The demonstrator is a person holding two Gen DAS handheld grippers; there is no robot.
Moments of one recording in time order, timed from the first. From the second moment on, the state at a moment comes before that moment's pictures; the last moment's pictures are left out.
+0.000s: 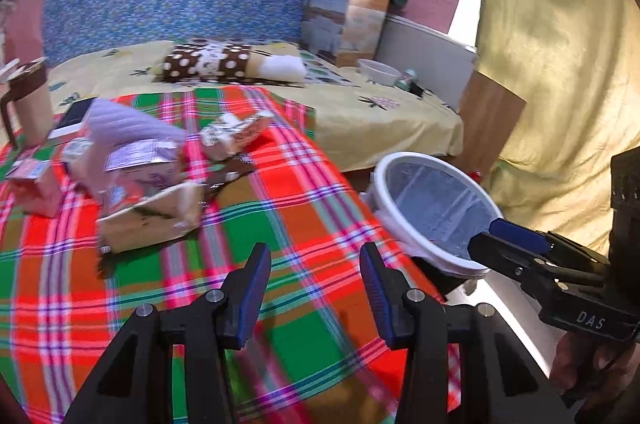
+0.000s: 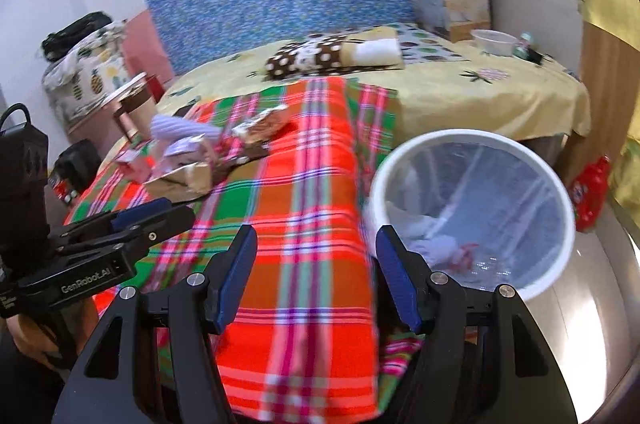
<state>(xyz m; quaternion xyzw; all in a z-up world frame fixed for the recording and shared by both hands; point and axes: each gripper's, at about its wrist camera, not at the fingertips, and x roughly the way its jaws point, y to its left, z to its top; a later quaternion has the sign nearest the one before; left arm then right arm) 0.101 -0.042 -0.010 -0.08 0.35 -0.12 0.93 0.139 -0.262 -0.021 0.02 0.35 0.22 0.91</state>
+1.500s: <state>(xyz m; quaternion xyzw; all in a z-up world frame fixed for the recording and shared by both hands) 0.130 0.016 -0.014 -0.11 0.33 -0.09 0.93 0.163 -0.233 -0.033 0.02 0.38 0.25 0.89</state>
